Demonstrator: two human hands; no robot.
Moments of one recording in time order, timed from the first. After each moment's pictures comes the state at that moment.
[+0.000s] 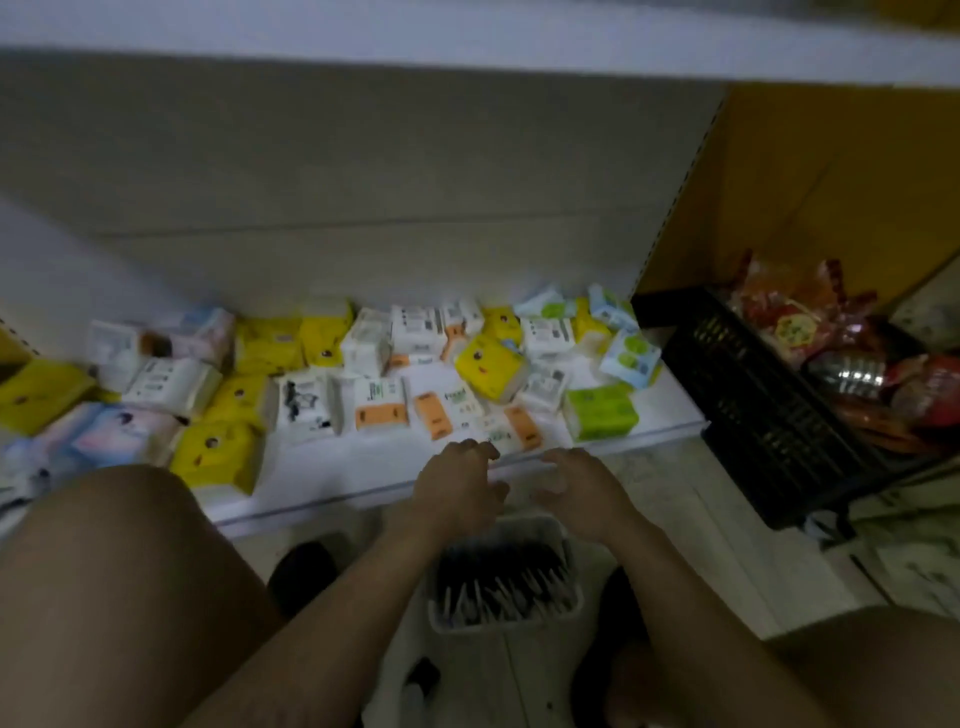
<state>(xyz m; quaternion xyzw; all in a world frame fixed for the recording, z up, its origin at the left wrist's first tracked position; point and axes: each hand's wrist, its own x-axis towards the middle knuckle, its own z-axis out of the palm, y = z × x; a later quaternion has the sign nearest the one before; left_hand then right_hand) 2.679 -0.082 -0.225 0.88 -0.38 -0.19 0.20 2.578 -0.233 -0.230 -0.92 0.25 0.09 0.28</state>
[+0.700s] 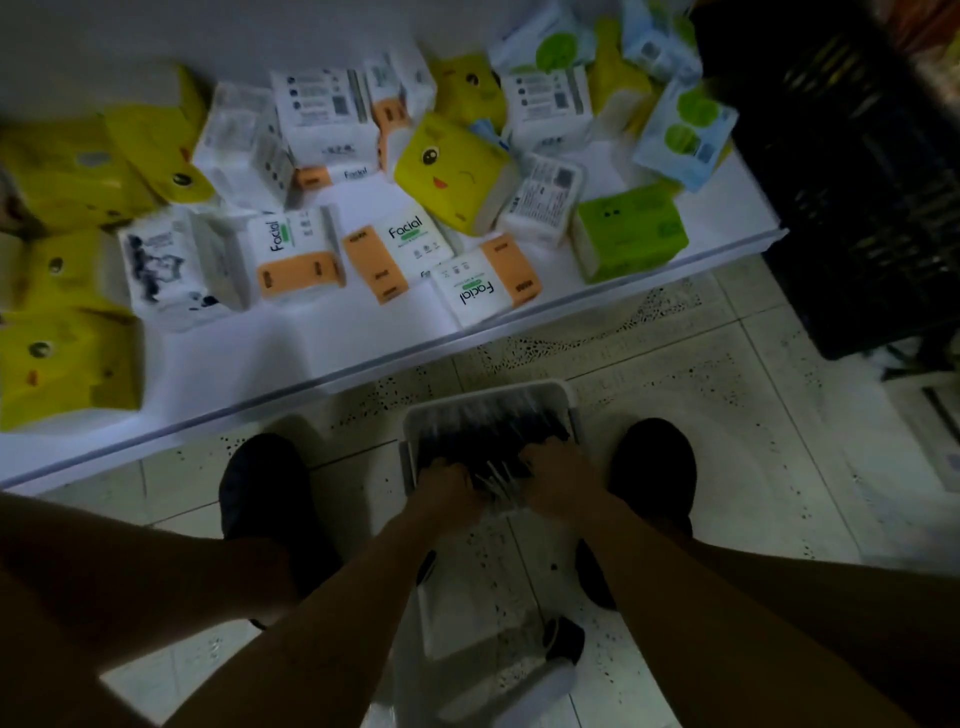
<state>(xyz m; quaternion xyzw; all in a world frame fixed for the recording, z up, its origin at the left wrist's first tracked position) 2.642 -0.100 -0.454 0.83 -0.23 -0.51 0.10 2.558 -0.233 -0.438 -0.88 0.24 0.35 0.23</state>
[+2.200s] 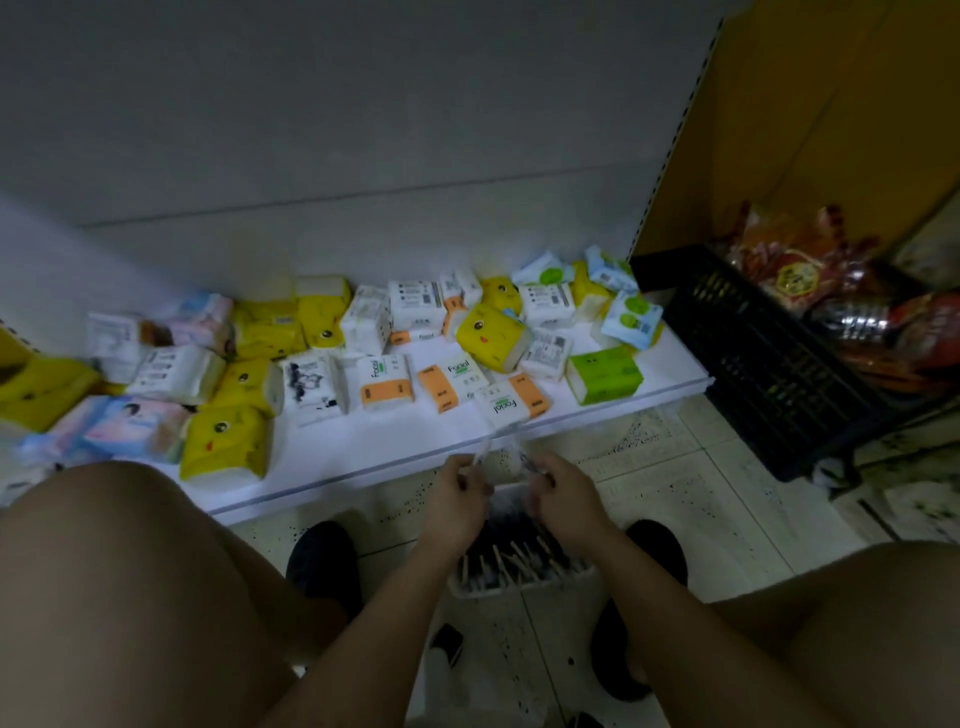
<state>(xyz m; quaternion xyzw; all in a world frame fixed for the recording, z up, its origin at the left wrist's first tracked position) 2.631 -0.054 -0.296 0.81 -0.10 -0.26 0.52 2.554 -0.182 -0.304 -0.81 0.35 -0.02 0.47</state>
